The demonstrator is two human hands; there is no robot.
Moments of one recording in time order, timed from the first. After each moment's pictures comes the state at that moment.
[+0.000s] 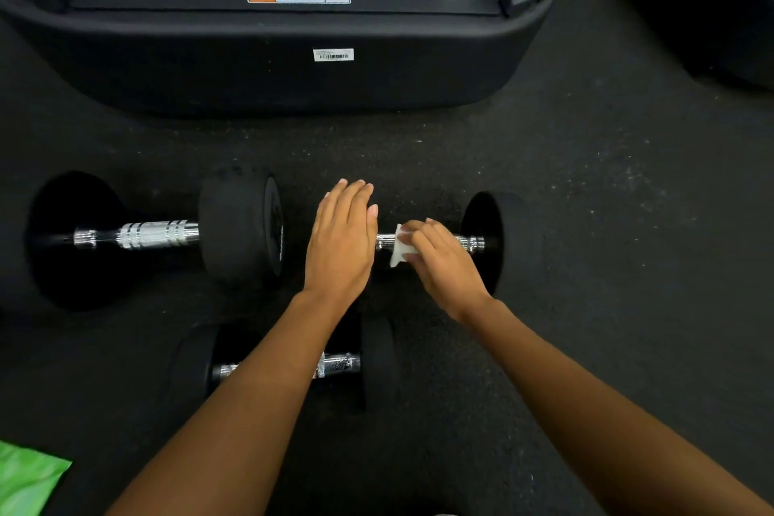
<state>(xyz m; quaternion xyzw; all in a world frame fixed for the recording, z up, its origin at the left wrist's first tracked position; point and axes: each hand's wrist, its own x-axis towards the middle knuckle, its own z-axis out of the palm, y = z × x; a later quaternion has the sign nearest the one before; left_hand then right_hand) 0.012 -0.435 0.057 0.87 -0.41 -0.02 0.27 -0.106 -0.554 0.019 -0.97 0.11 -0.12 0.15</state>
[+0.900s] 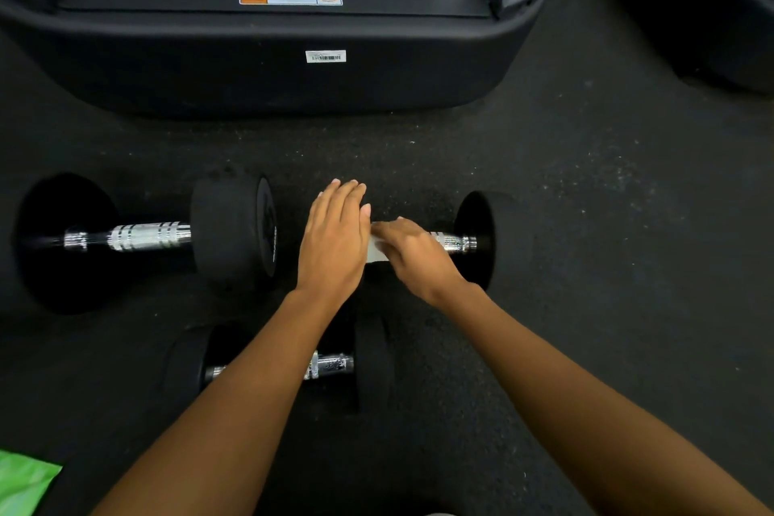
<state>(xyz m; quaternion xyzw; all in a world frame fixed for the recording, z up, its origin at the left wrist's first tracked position) 0.013 -0.437 0.058 0.87 -0.41 -0.03 0.28 -0.077 -0.544 0.033 -0.95 0.14 -0.06 0.27</state>
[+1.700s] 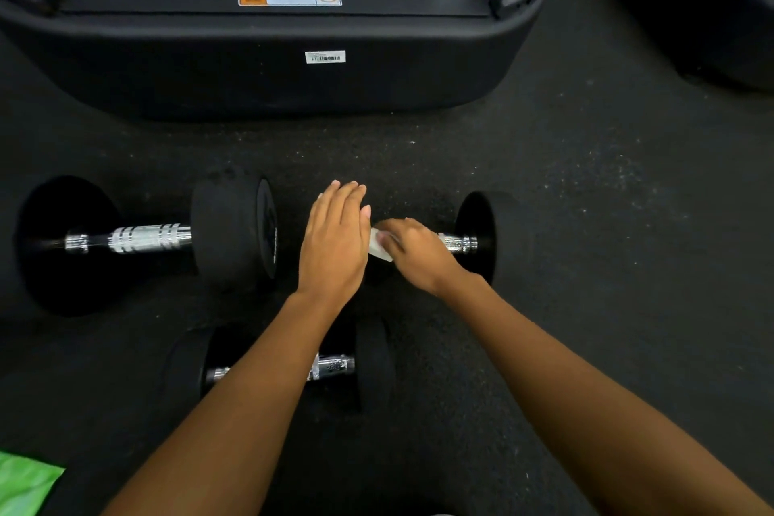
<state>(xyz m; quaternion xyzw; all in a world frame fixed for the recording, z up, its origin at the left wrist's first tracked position) 0.011 -0.436 0.056 0.87 -0.41 -0.02 0.27 -0.070 -0.549 0.037 -0.92 0.21 0.01 0.33</state>
